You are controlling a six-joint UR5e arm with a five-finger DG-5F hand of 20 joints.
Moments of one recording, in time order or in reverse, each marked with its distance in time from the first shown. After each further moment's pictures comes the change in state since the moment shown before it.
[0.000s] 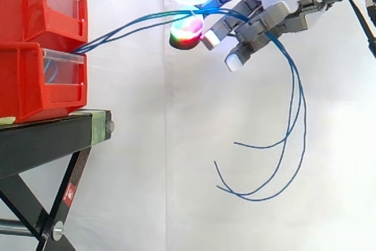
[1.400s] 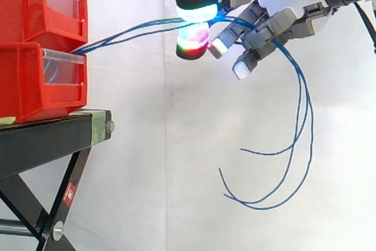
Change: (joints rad) arm 0.003 0.000 0.000 -0.051 0.002 0.023
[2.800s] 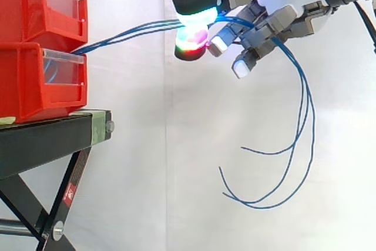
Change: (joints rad) arm 0.008 0.000 0.000 0.001 0.000 0.010
